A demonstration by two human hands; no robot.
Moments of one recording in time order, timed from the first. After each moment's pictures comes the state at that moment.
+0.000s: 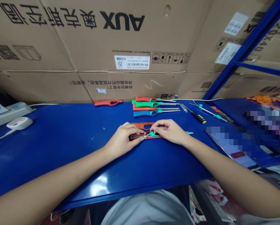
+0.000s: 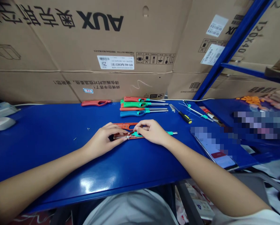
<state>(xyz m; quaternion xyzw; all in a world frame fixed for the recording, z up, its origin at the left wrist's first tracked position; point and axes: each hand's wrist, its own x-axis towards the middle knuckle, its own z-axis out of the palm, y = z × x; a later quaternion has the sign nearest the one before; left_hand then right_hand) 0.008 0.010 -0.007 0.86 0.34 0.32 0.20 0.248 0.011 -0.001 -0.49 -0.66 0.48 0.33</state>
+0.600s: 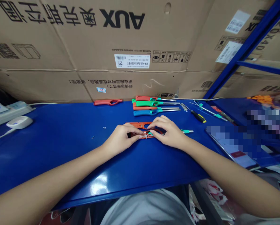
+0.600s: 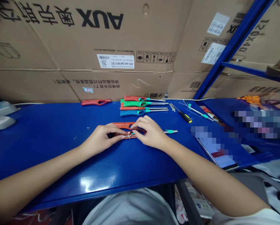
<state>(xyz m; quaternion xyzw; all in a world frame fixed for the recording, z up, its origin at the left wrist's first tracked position) 0.007 0.012 -0.003 0.84 0.35 0.32 0.26 0.245 0.002 0.002 -0.39 -0.85 0.13 0.33</state>
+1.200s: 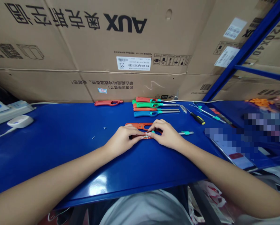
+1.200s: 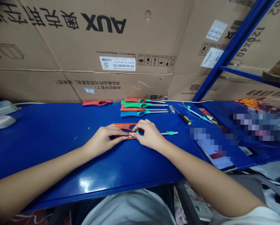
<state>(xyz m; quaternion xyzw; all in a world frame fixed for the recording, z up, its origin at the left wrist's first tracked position) 0.008 0.013 -0.008 0.87 0.28 0.33 0.23 0.236 0.005 -0.007 -0.47 -0.81 0.17 0.29</state>
